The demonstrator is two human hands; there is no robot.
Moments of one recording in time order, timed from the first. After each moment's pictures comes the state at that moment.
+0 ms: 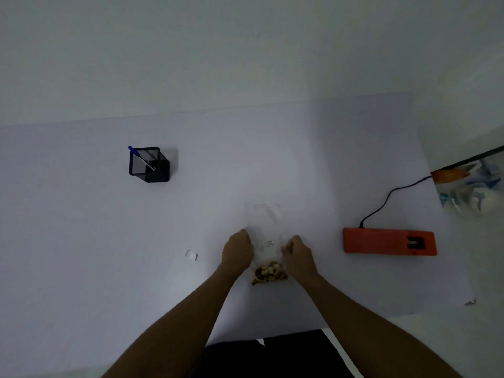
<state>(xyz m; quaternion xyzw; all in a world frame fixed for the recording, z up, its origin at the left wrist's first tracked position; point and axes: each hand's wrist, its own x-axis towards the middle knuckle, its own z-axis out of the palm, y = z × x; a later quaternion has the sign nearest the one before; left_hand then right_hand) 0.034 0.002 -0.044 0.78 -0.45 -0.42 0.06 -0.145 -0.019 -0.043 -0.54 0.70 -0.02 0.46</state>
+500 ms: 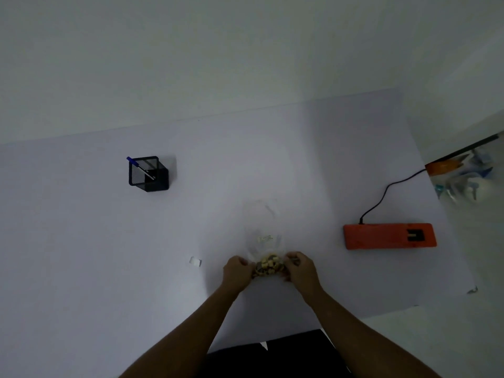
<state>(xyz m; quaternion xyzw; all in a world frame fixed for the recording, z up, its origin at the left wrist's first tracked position) 0.038 0.047 -0.047 0.79 -0.23 -0.56 0.14 -0.145 0.017 -0.042 -0.38 0.72 -0.14 0.57</state>
